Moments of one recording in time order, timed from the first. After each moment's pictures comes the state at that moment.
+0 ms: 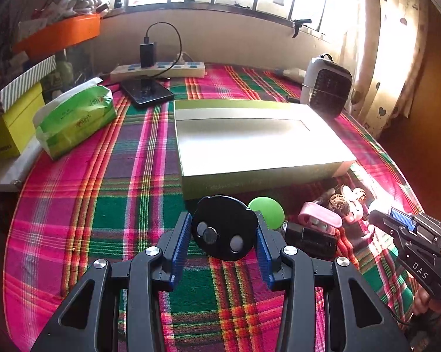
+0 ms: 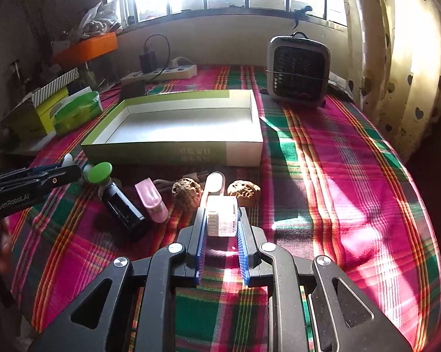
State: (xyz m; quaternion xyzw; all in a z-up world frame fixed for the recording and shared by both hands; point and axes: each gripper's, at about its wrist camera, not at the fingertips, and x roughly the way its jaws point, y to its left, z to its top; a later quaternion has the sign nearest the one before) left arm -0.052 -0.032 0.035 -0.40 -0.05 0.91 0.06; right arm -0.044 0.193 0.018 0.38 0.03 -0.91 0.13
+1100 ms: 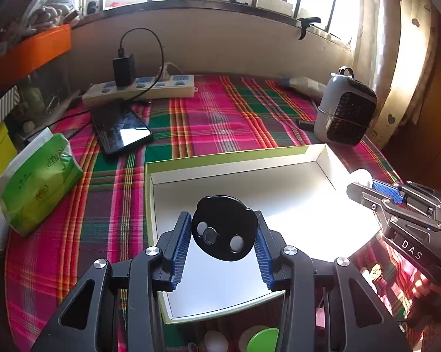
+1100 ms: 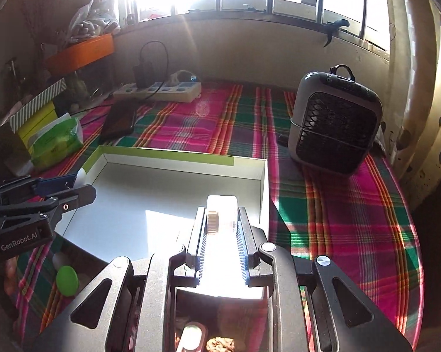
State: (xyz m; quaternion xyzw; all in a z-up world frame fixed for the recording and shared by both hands) left arm -0.168 -0.019 0.045 -0.41 -0.04 0.91 0.06; right arm -0.177 0.166 0.038 0.39 0.07 -0.90 0.17
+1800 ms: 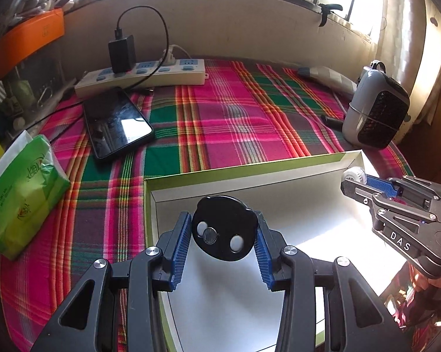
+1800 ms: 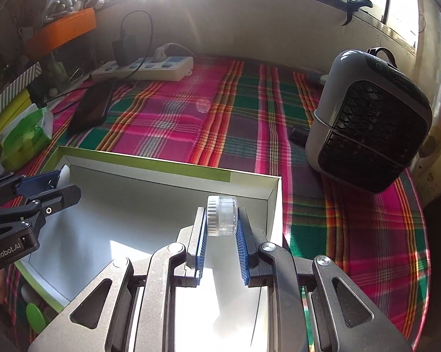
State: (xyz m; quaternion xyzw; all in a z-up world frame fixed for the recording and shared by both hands) left arm -0.219 -0.029 0.023 -0.45 -0.04 0.89 0.05; right arm -0.236 0.145 0.007 0.44 0.09 -0.88 0.15
